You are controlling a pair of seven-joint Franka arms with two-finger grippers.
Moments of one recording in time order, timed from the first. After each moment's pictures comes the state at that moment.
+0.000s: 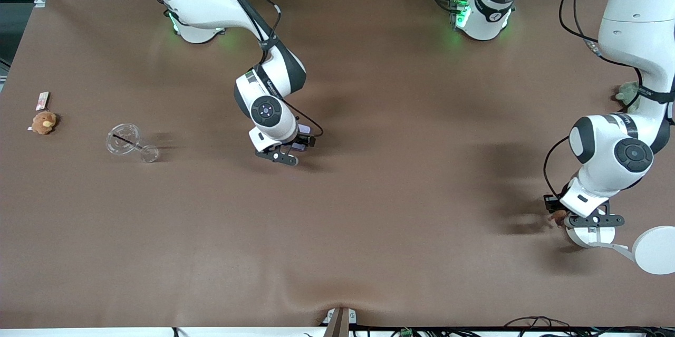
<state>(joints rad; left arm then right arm) 0.16 0.64 -0.05 -1.77 0.21 2.60 -0.01 0.61 0.60 0.03 -1.88 0.15 2.36 0.80</state>
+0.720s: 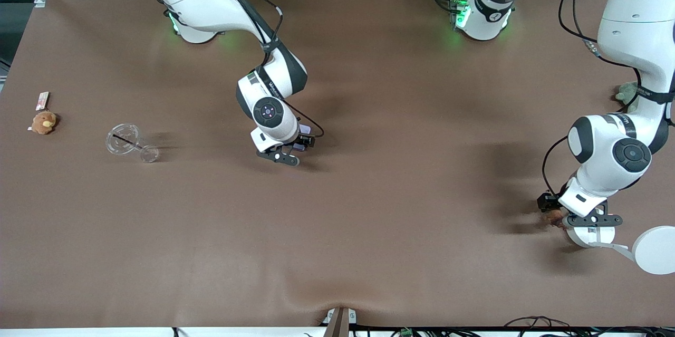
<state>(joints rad) 0.16 0.65 -0.05 -1.77 0.21 2.60 -0.01 0.61 0.61 0.03 -1.88 0.15 2.37 0.81</state>
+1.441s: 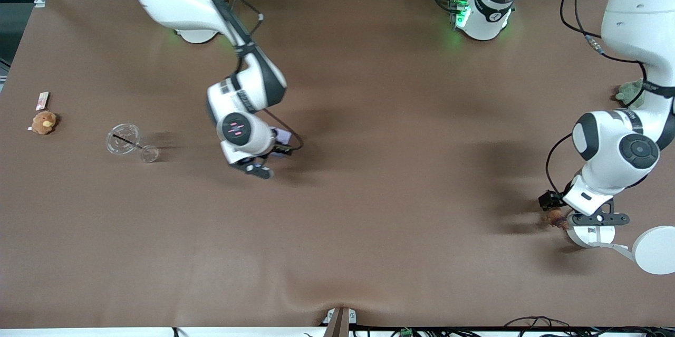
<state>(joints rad) 0.16 0.57 -0.05 -1.79 0.21 2.52 -0.01 0.46 0.53 0.00 -1.81 0.15 2.12 0.71</state>
